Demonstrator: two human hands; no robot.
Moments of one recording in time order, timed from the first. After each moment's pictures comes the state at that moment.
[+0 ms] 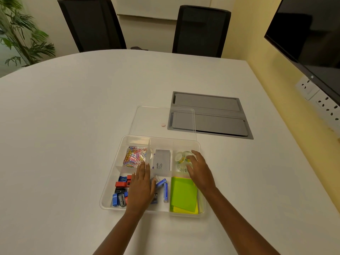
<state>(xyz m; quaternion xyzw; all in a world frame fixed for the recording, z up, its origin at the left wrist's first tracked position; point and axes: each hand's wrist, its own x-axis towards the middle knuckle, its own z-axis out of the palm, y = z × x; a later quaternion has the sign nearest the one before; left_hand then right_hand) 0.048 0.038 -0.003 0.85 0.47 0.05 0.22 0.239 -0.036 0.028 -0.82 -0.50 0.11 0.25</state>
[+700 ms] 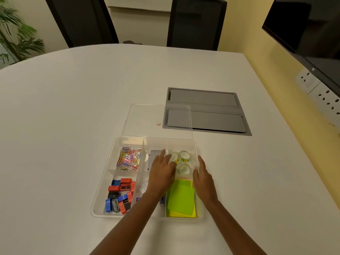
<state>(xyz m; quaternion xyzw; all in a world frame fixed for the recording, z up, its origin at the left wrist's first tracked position) 0.130 0.042 0.025 0.92 0.31 0.13 0.17 0.234 -0.060 0.013 -0.86 -0.33 0.19 0.35</state>
